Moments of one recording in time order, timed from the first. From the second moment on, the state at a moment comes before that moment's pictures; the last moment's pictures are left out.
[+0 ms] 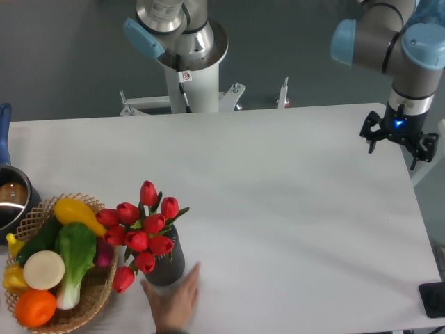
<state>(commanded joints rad) 2.95 -1.95 -1.63 -0.93 1.48 1.58</state>
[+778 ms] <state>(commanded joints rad) 2.93 -1.89 -1.81 -0.89 1.24 1.52</state>
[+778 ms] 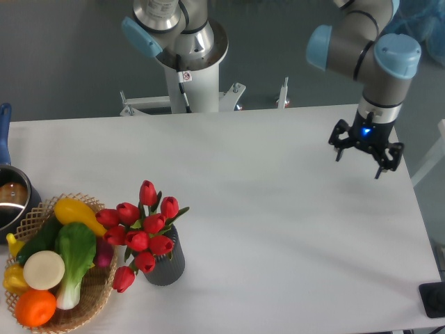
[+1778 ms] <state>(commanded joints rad) 2.66 -1.87 -1.85 -0.88 0.93 1.18</state>
